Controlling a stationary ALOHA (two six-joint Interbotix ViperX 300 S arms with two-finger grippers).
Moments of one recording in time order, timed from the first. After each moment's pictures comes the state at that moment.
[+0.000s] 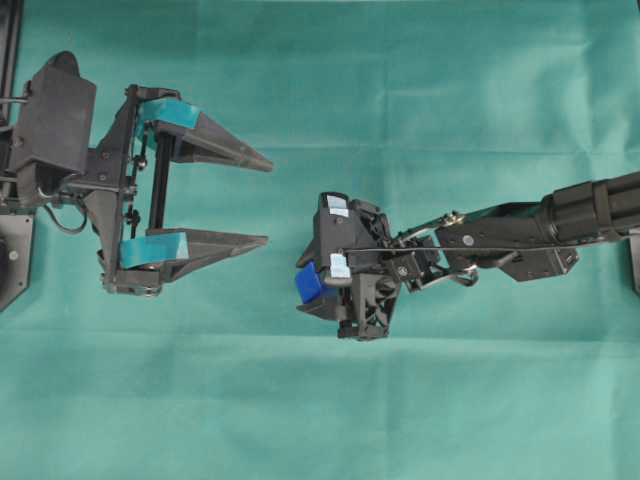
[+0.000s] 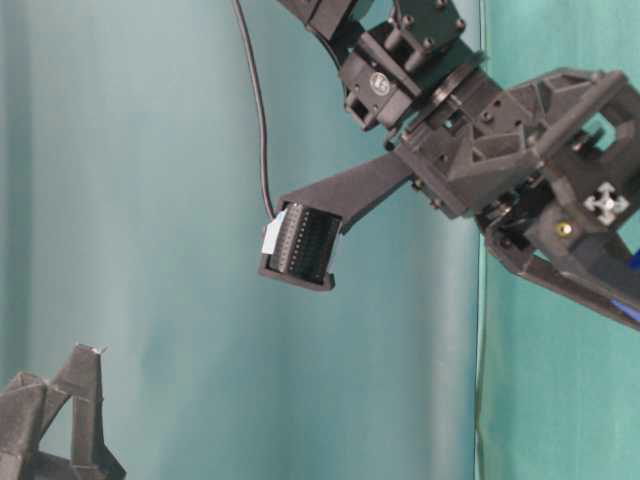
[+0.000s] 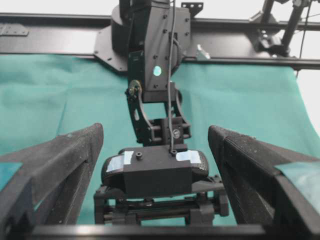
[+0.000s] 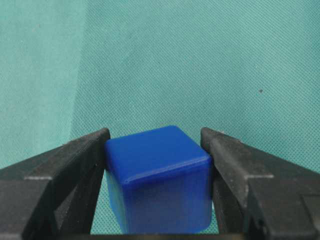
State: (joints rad) left arm -0.04 -0.50 0.70 0.00 -0.04 -0.04; right arm 0.04 0.29 0.52 -0.52 -0.16 0.77
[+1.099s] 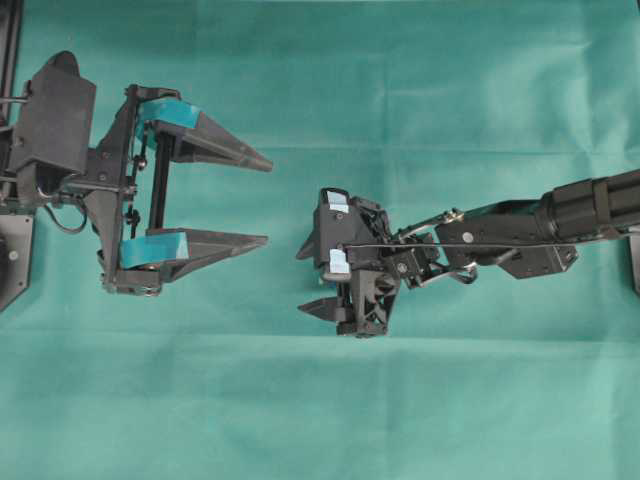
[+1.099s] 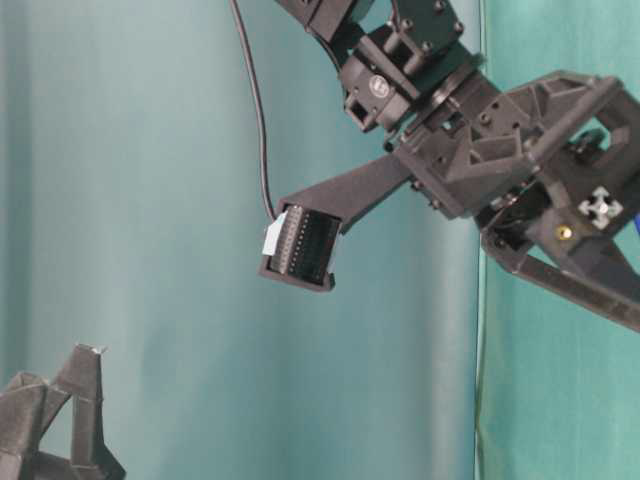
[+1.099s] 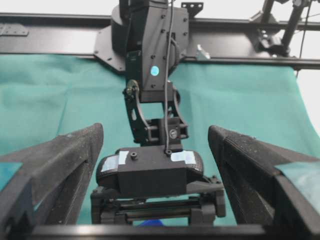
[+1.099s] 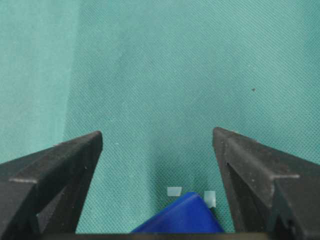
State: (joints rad) left arm -0.04 -0.50 0.70 0.00 -0.04 -0.04; right arm 0.03 0.29 0.52 -0.51 -0.16 0.77
